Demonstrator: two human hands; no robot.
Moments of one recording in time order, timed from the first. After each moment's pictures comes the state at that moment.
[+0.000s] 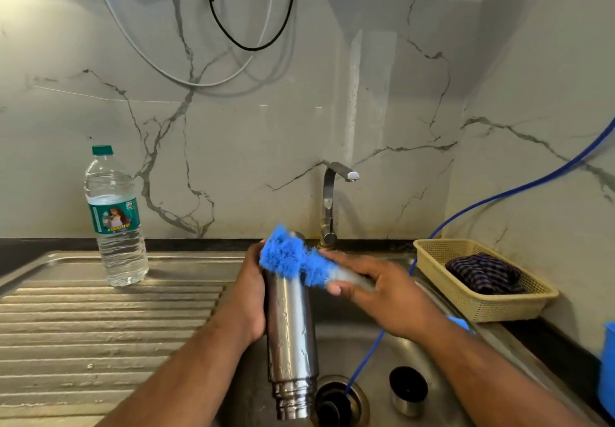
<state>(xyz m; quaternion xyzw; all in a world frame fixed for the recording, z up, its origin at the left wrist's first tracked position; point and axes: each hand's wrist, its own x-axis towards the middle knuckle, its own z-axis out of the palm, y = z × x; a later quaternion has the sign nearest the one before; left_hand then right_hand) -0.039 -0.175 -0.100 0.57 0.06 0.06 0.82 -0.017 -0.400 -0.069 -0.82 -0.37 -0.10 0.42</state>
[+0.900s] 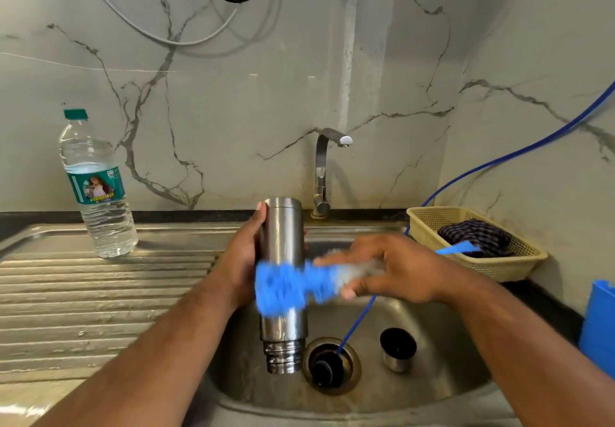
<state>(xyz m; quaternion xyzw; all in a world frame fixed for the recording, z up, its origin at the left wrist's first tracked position) -0.042 -0.172 -0.096 0.53 0.04 0.00 0.85 -0.007 -0.431 -0.061 -0.84 -0.48 0.00 0.26</state>
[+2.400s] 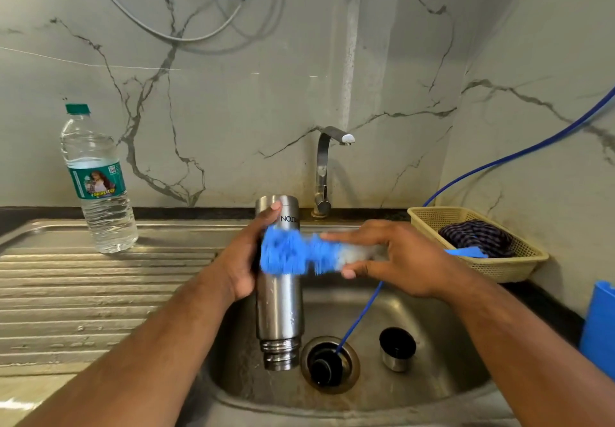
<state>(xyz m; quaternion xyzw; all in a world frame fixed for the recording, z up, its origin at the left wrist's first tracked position) -0.039 -0.171 -0.096 0.57 0.02 -0.01 0.82 0.001 -0.433 -0.062 -0.84 -0.47 -0.11 0.26</state>
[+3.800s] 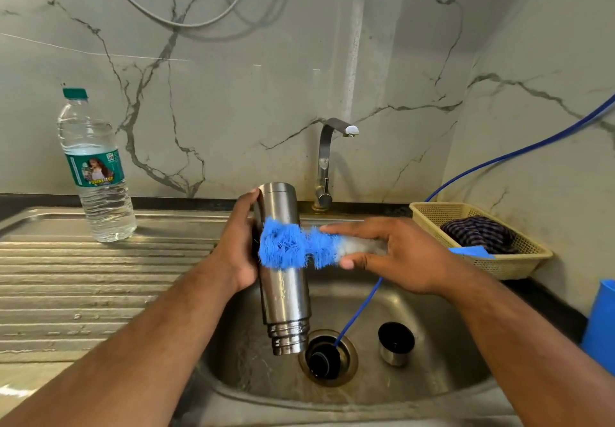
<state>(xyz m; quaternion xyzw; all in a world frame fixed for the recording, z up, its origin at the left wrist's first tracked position) -0.041 -0.172 -0.094 0.54 0.09 0.03 0.83 -0.007 -0.426 -0.065 -0.86 -0.42 -0.10 0.27</state>
